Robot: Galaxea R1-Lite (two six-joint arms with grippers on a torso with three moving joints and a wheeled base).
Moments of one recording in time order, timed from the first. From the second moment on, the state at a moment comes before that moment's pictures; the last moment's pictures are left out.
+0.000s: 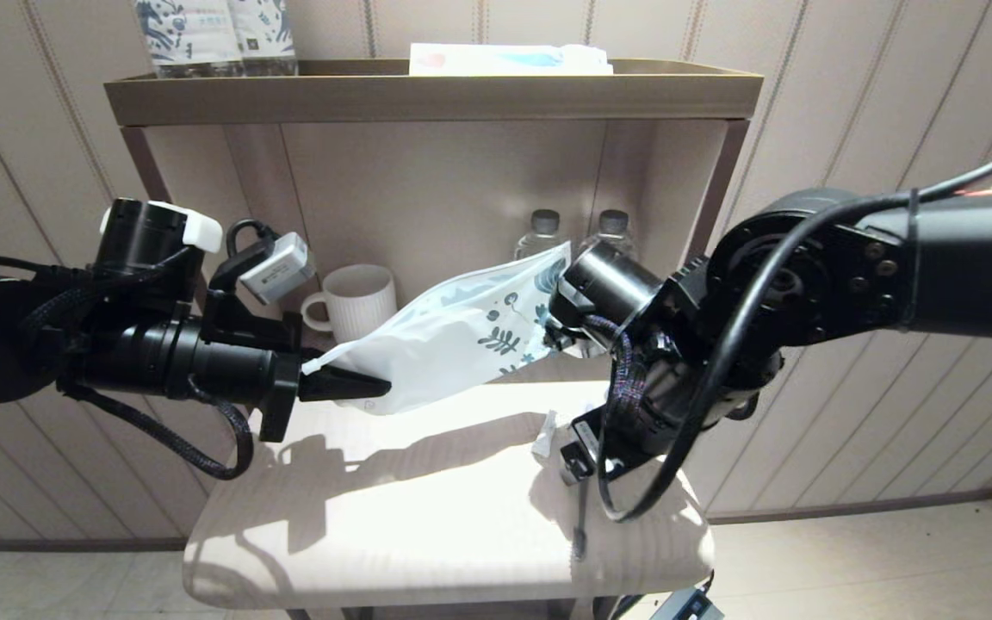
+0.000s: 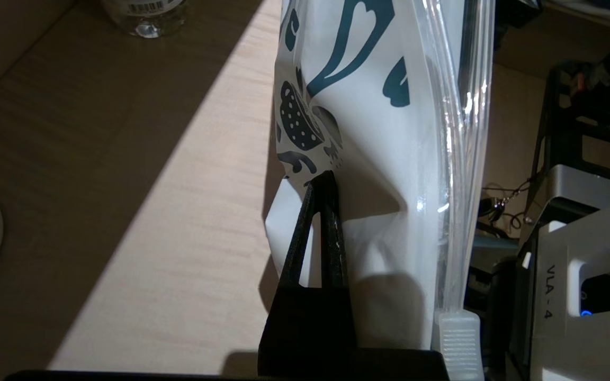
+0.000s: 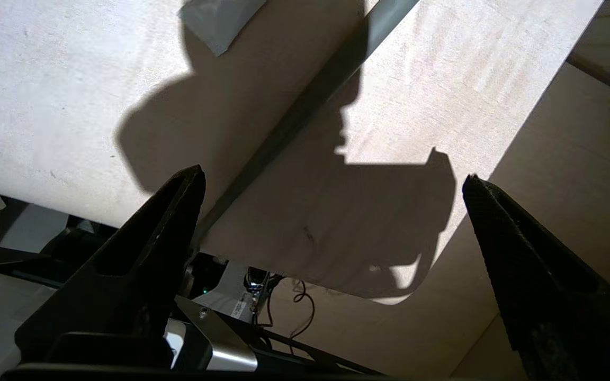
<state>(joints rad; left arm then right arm) -0.29 1.68 -1.10 0.07 -0.88 0.51 0.72 1.94 -1.70 0.89 -0.22 0.26</state>
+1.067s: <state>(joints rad) -0.29 1.70 -1.10 0.07 -0.89 0.52 0.67 2.03 -1.70 0.80 -0.17 0.33</state>
